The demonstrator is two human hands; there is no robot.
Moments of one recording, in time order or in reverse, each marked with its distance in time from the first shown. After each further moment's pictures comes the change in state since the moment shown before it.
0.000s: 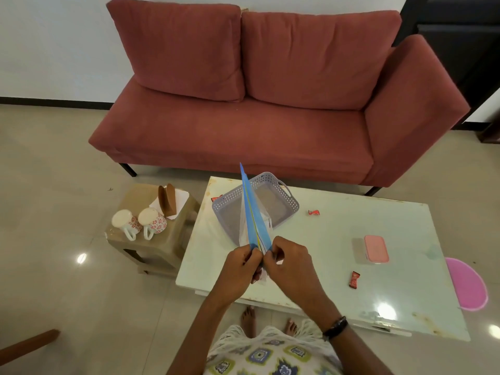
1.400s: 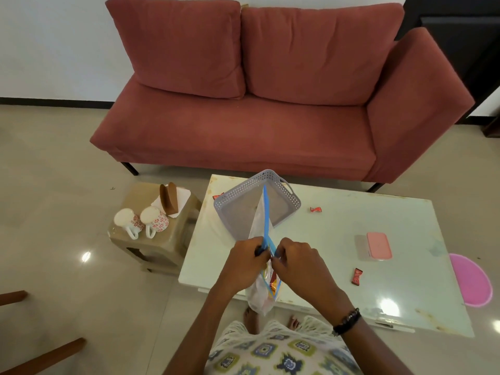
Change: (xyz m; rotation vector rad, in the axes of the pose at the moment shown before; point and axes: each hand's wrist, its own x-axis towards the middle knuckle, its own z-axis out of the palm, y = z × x) left_hand 0.022 -0.005 0.002 0.492 0.012 -0.021; right_hand 0.006 0.006 -0.016 -0.346 -0.191 -0.013
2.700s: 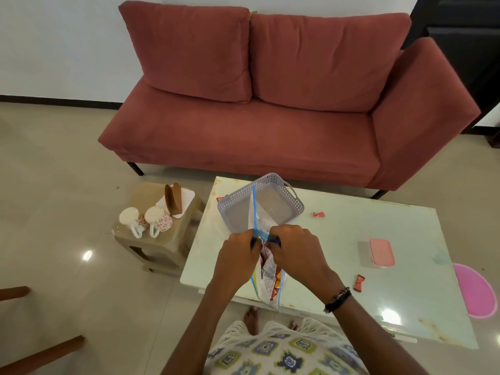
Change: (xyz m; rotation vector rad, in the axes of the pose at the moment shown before) left_hand -0.006 0.003 -0.020 0.150 0.199 0.032; right_hand 0.024 -0.019 -0.010 -0.165 0.124 -0.160
